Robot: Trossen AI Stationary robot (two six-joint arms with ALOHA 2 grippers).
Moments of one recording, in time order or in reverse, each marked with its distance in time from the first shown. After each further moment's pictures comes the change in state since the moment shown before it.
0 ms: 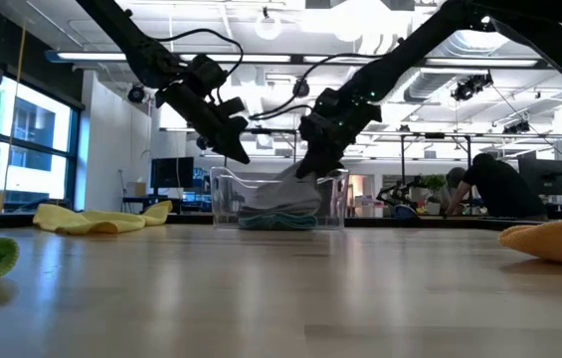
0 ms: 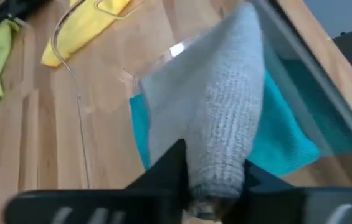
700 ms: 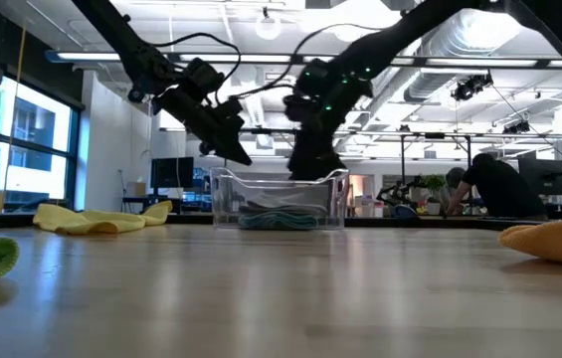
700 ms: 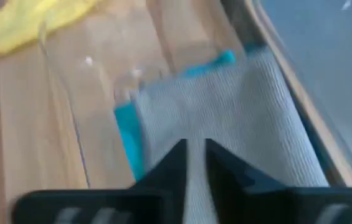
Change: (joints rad) left arm 0.010 0.000 -0.052 0.076 0.124 -0.005; right arm 0.154 -0.089 -0.040 0.079 0.357 0.012
